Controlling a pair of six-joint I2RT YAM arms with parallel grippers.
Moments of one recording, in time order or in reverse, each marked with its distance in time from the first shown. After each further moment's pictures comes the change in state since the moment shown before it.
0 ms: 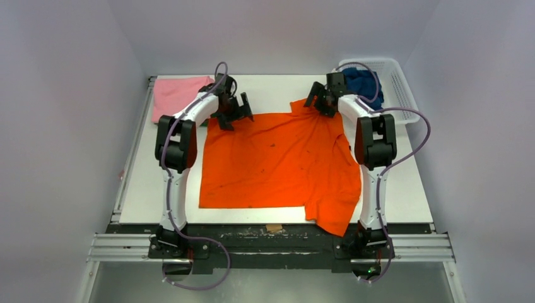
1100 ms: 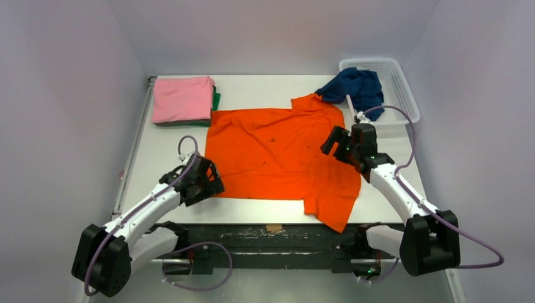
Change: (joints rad) left arm -0.171 -1.214 -1.246 0.043 -0.335 -0.169; right arm 0.035 -1.071 -1.017 0.084 0.048 -0.001
